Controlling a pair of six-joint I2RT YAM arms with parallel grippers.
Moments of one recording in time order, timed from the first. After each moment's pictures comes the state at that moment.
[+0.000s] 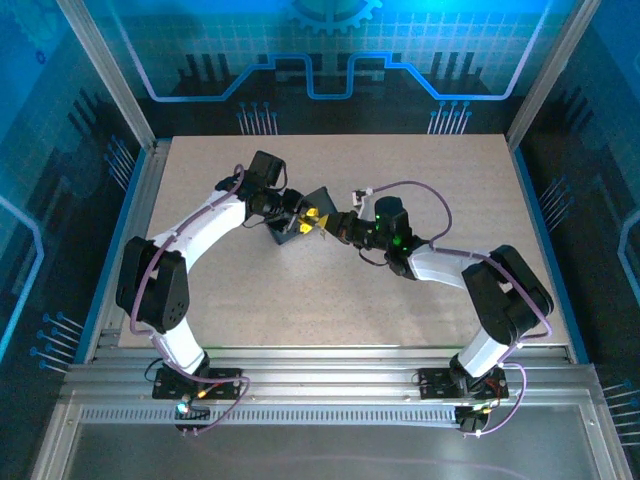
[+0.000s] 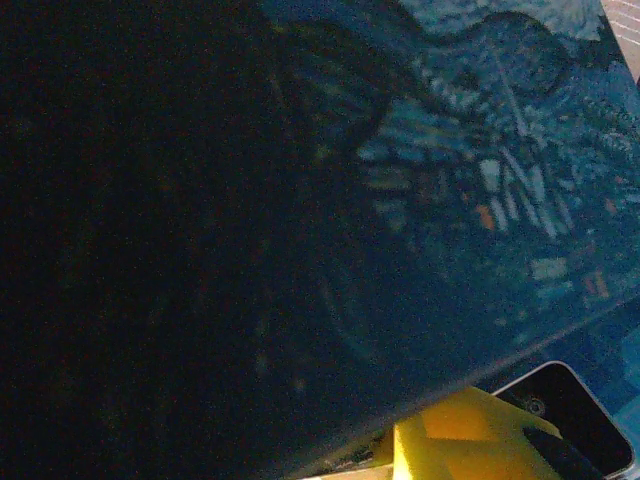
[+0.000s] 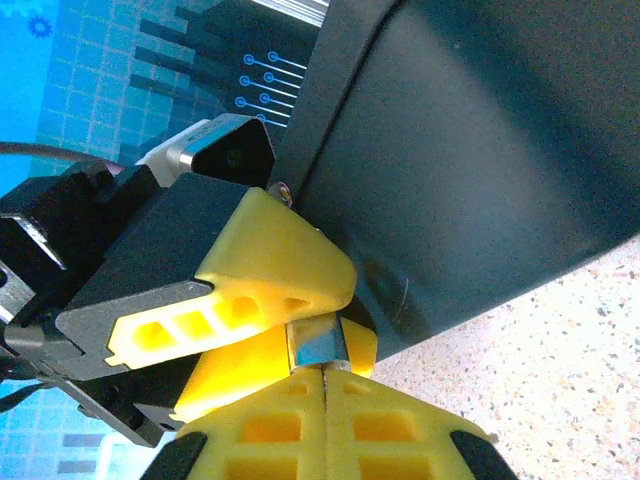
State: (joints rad) left arm -0.37 1.72 1.37 -0.63 0.55 -1.44; right arm 0.54 1.65 0.80 0.57 -0.51 1.09
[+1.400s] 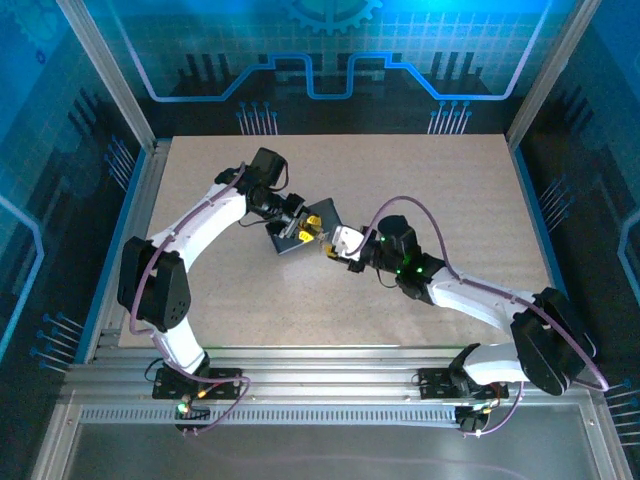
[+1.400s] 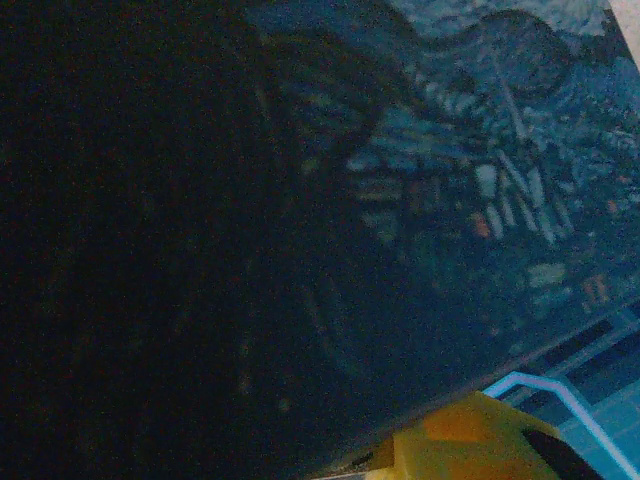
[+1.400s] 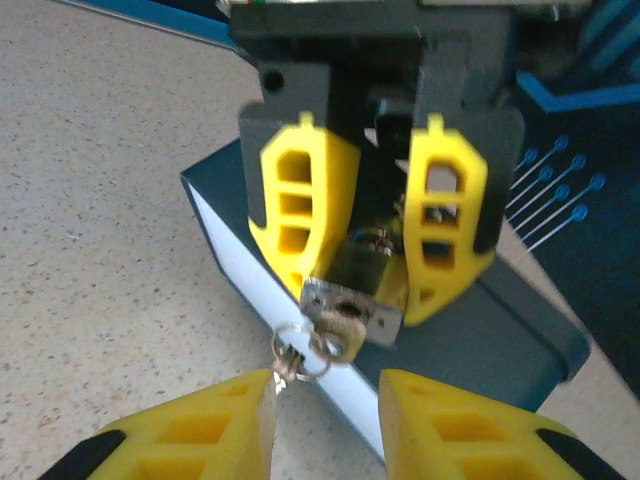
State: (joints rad) left arm -0.37 1.74 1.47 -0.88 0.67 -1.34; right arm 0.68 1.32 0.68 0.31 -0.27 -0.63
